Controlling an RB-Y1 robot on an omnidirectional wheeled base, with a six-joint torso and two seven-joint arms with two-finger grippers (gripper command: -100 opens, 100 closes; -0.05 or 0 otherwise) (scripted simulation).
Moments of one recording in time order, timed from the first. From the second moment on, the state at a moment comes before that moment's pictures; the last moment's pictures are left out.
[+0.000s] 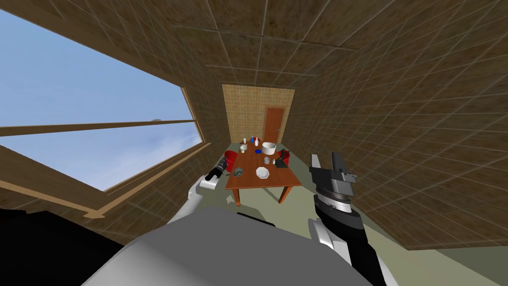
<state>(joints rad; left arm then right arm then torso) 0.12 0.31 0.13 -1.67 0.01 0.22 0.35 0.50 -0.05 0.04 -2.40 0.11 -0.53 -0.15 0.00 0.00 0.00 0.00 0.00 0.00</state>
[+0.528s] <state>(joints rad) 0.05 0.31 0.17 -1.57 0.01 0.37 0.39 0.50 -0.05 0.04 -2.40 0.11 -0.53 -0.15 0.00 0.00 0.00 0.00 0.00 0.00</state>
